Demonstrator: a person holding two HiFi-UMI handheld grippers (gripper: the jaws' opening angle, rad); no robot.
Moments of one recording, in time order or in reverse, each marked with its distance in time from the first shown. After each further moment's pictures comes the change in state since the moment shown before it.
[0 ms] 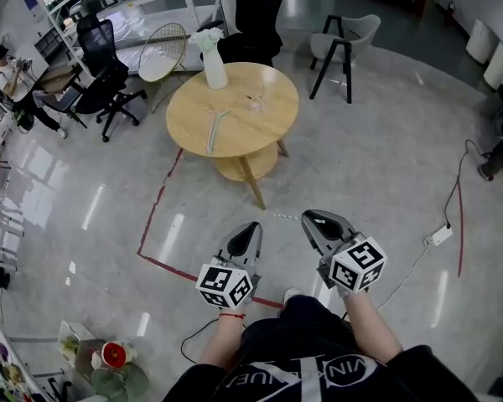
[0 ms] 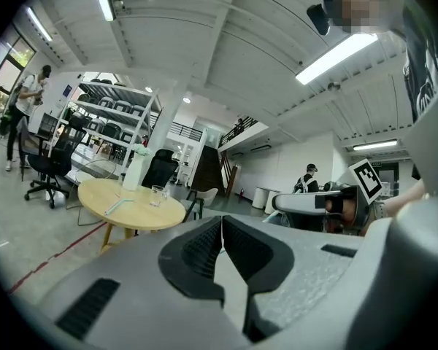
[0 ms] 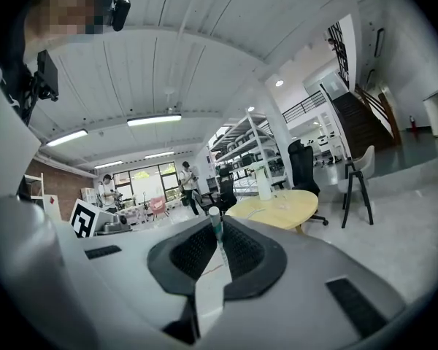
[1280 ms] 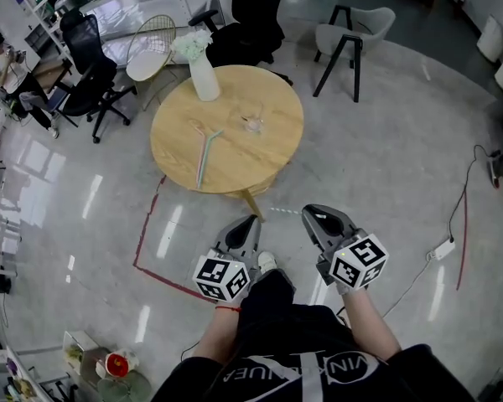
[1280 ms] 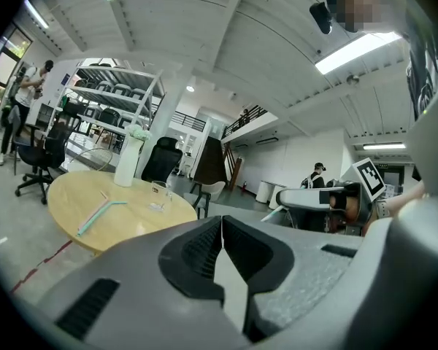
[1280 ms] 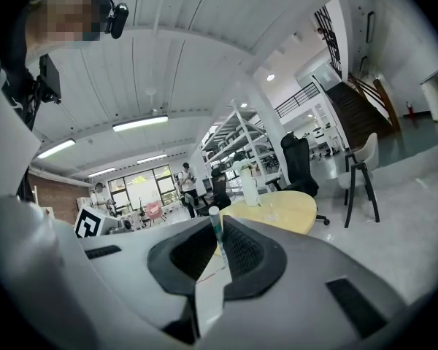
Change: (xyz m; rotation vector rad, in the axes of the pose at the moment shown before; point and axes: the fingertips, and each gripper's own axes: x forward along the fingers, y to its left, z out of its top) left arm 0.174 0.107 0.021 -0.026 0.078 0.001; right arm 0.135 -0.146 0.040 0.074 0.004 -0.002
